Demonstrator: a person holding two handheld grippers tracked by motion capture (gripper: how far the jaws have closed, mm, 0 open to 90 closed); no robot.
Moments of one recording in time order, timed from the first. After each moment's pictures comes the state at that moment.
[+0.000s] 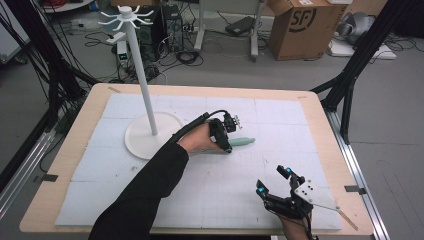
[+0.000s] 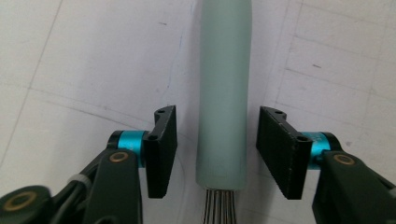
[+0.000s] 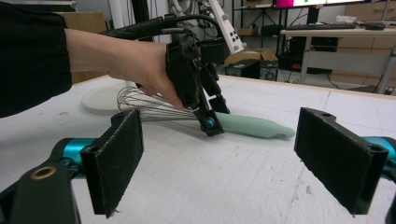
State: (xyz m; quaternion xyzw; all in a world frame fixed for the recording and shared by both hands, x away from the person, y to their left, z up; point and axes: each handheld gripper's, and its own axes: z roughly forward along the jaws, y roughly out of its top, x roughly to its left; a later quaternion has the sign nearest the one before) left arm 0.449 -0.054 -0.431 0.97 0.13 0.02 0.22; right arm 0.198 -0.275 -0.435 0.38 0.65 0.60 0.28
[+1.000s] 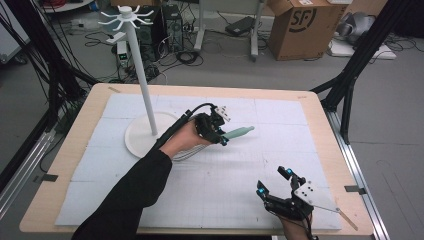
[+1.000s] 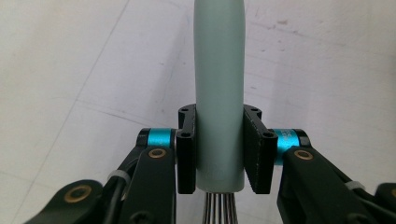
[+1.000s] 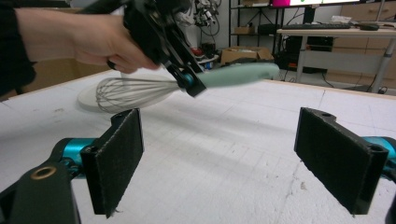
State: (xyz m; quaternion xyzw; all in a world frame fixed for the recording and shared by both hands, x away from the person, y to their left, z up) left arm 0.424 -0.006 -0.384 0.93 0.13 0.03 0.34; right arm 0.195 -0.275 -0.436 0.38 0.66 0.59 0.29
